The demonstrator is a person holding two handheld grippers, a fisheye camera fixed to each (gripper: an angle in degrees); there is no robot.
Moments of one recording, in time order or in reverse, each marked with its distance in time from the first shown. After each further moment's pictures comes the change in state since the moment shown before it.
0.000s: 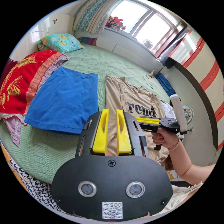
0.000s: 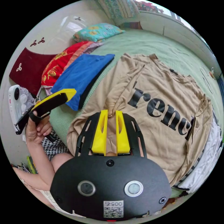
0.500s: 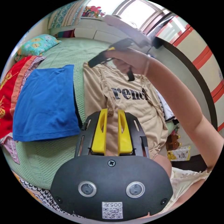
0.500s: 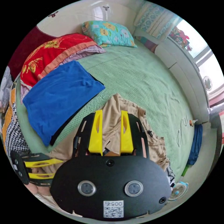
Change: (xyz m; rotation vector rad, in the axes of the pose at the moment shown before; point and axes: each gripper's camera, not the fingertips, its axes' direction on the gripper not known) left arm 0.047 -0.003 0.070 -0.174 0.094 0.151; right arm -0.056 -0.157 0.033 0.013 0.378 -0.295
